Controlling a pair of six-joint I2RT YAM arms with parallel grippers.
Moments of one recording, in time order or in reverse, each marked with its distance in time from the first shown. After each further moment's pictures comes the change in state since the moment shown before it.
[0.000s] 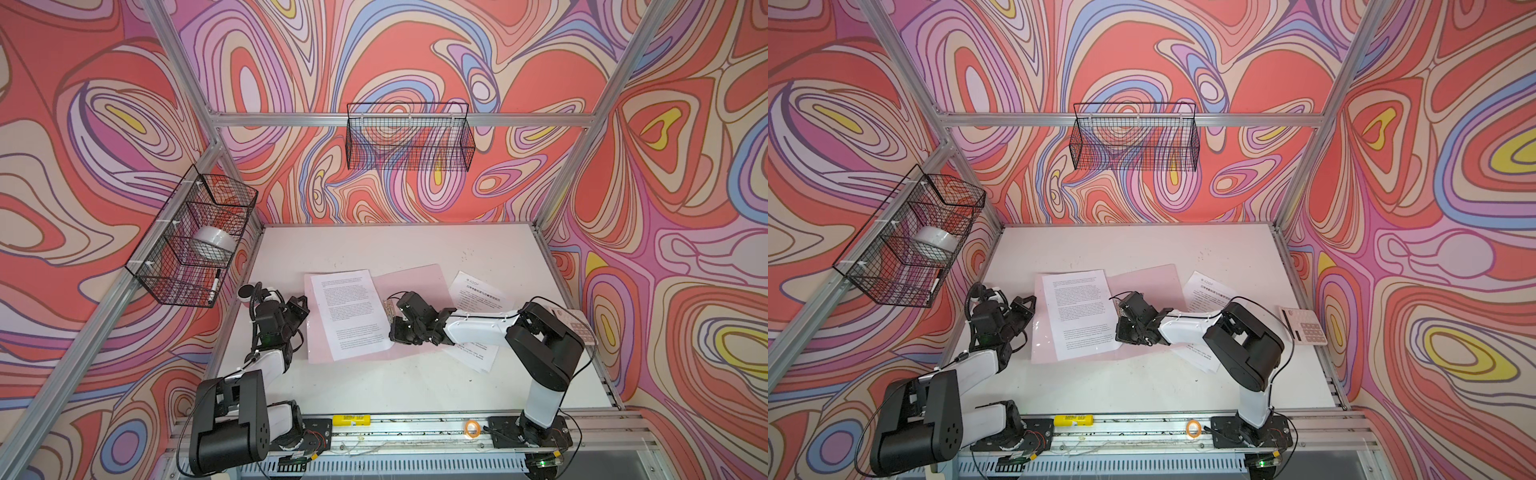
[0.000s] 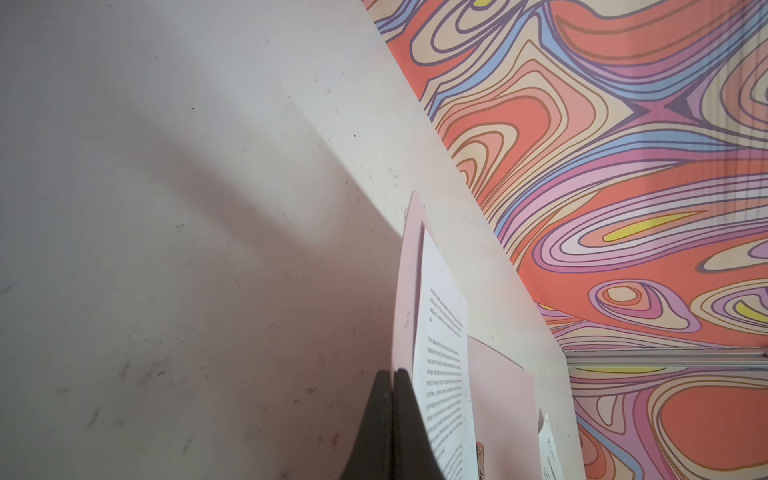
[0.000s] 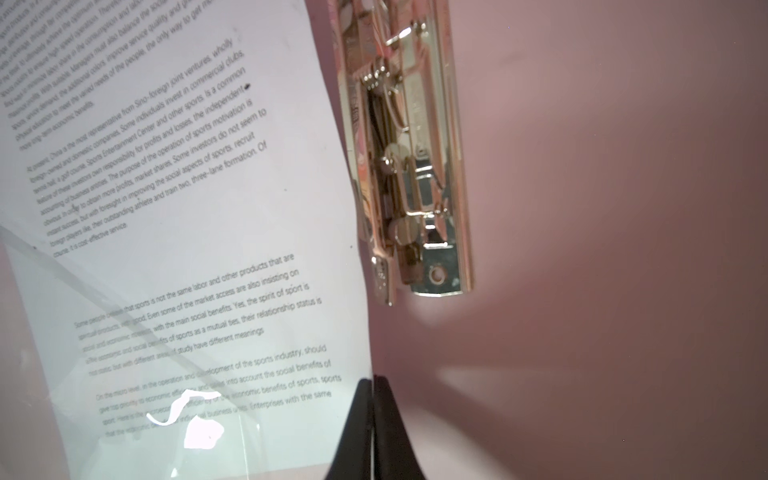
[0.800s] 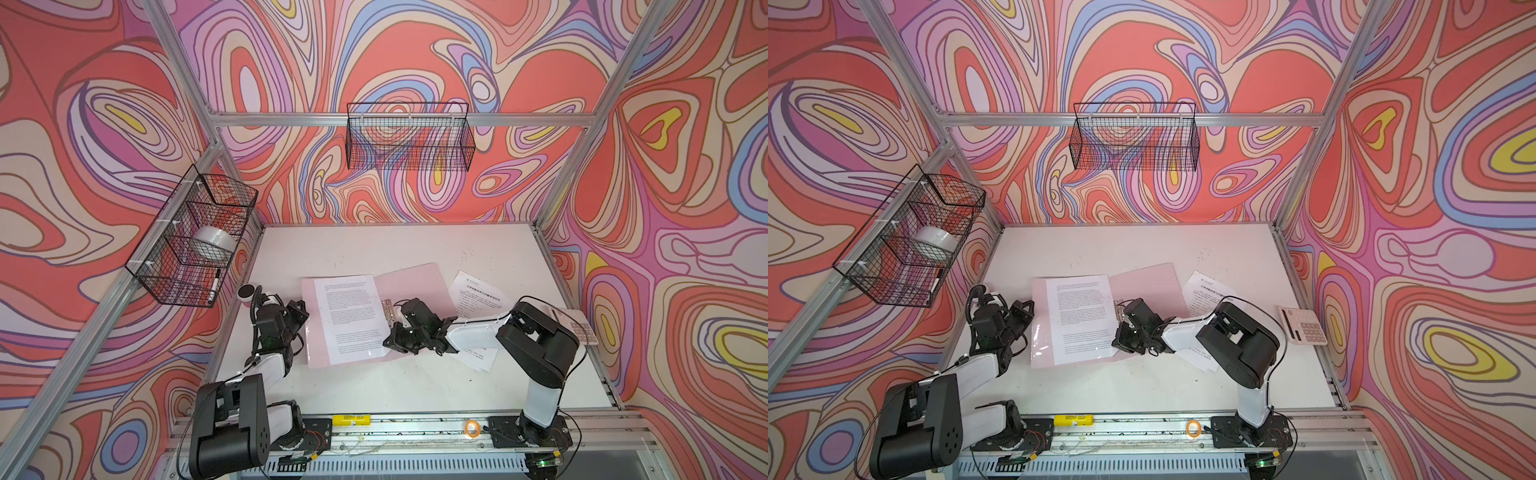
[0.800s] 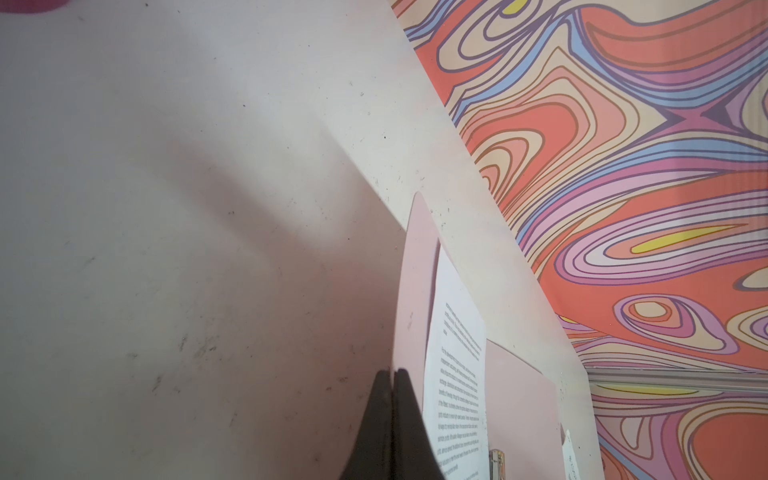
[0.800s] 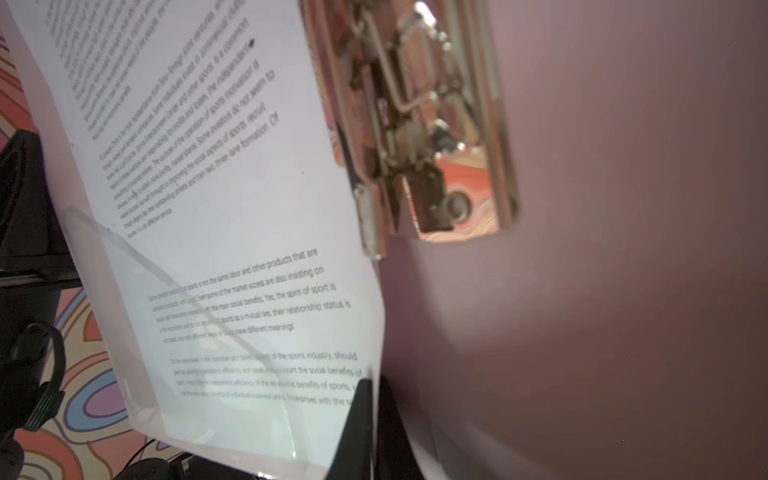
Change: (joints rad) left arm 0.000 -0.020 -0.035 -0.017 -0.058 0.001; right arm -0.007 0.025 -0.138 0.274 -0.167 0.200
